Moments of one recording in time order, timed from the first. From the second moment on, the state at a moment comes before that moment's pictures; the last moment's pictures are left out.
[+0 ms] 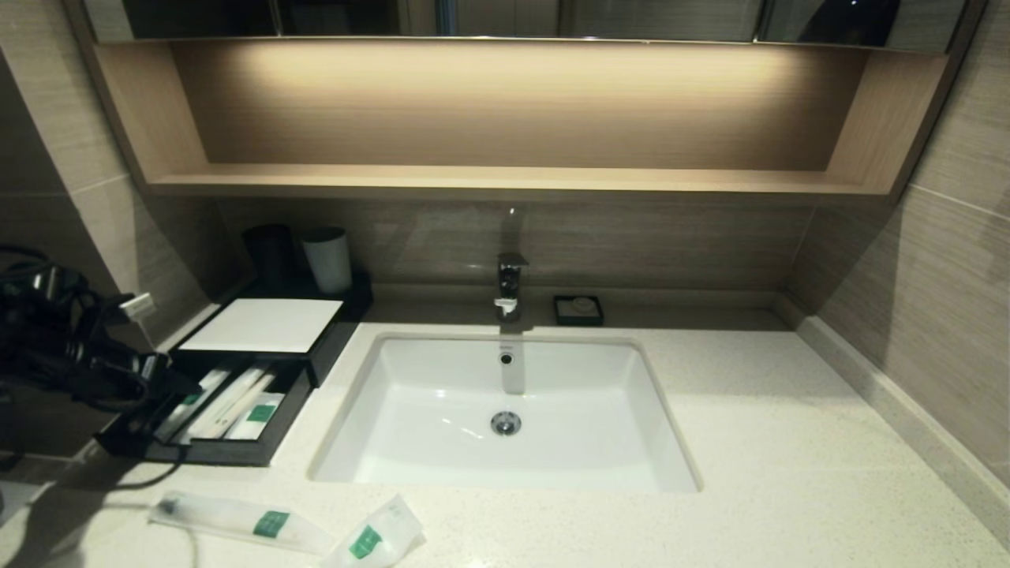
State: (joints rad) left arm 0.46 2.06 -1.38 0.39 -0.42 0.37; right arm 0.00 0.00 0.00 0.00 0.00 0.00
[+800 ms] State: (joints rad) left arm 0.46 1.87 -1.34 0.39 -0.45 0.35; right arm 0.00 0.00 0.00 0.00 0.00 0.00
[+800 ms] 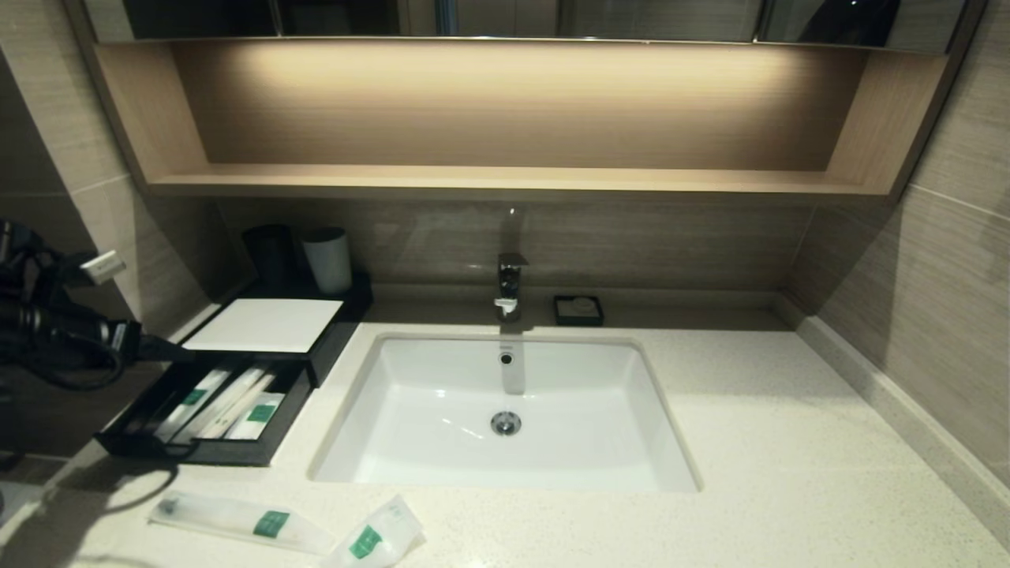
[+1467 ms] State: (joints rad) left arm 0.41 1.58 -1.15 0.40 -0.47 0.31; right arm 0.00 0.00 0.00 0.00 0.00 0.00
